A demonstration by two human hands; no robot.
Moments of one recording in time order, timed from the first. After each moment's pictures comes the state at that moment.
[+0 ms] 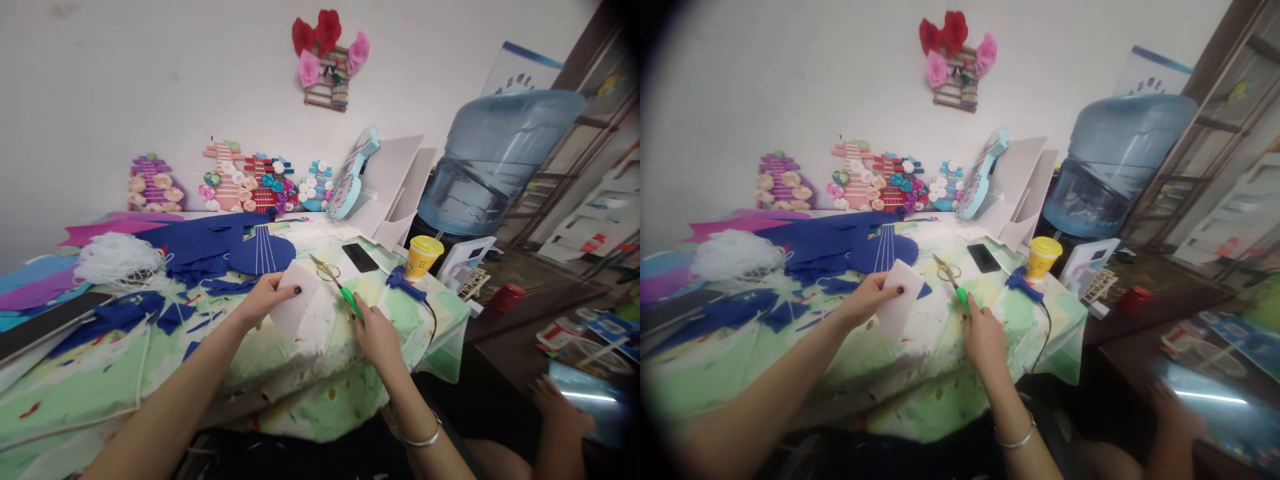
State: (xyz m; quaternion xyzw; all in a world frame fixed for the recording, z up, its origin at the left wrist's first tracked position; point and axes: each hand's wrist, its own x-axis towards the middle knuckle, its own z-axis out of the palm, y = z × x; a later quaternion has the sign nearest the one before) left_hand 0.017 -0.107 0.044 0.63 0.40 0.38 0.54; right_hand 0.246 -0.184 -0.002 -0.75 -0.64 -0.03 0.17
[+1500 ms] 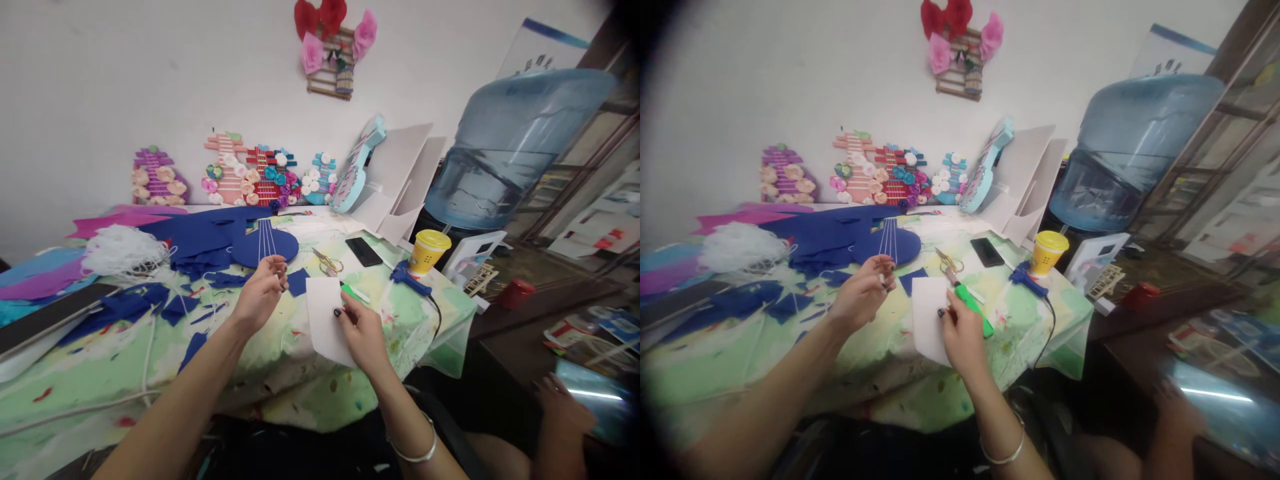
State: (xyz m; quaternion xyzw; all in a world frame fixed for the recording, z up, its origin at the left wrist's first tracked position) left_hand 0.028 -0.130 0.055 0.43 0.26 0.59 0.63; right_hand 0.212 -0.192 0.010 -0.58 -0.61 0.19 0.51
